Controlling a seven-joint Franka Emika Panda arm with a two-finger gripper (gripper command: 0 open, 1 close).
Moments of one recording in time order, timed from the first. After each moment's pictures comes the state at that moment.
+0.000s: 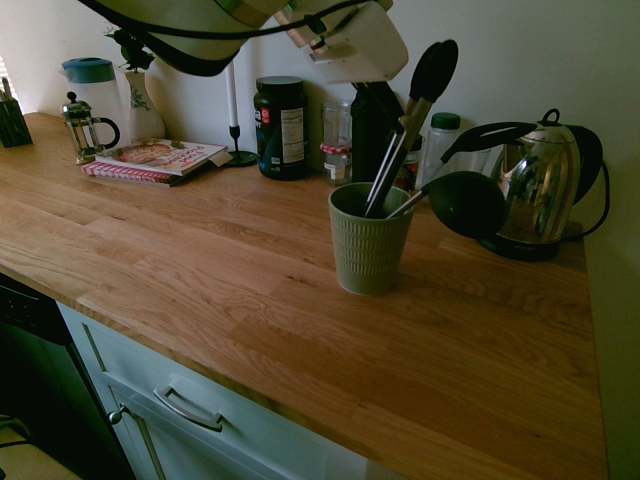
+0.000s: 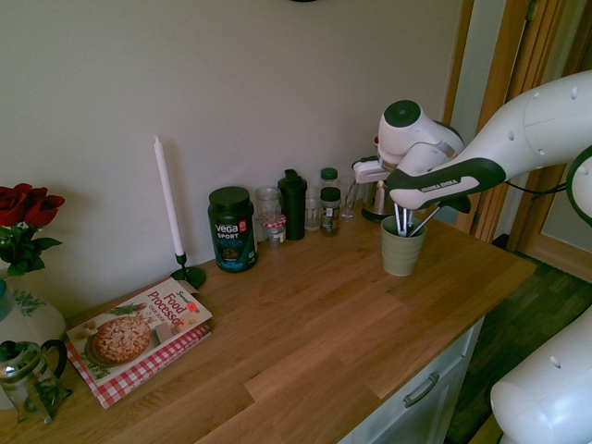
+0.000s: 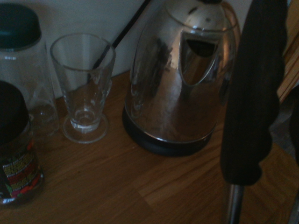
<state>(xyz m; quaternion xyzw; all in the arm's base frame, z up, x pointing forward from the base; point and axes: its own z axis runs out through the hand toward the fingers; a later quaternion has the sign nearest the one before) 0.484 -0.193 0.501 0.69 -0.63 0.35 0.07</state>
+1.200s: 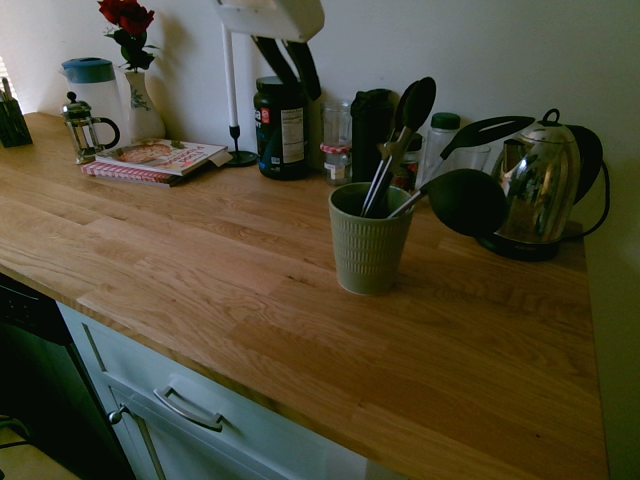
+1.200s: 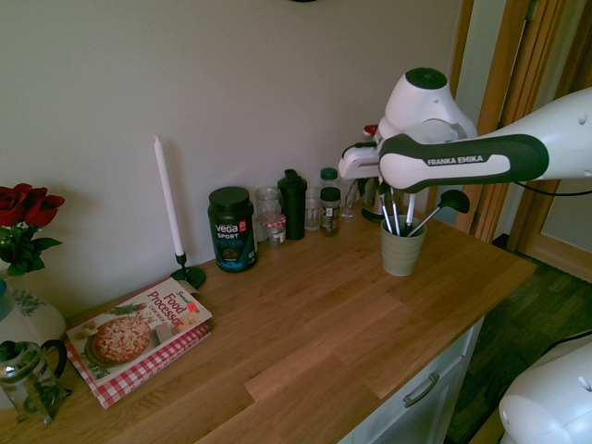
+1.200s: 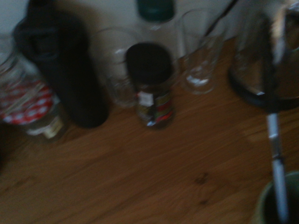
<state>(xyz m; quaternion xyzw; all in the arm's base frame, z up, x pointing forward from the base) 0.437 -0.077 0.545 0.79 -0.55 0.24 -0.06</state>
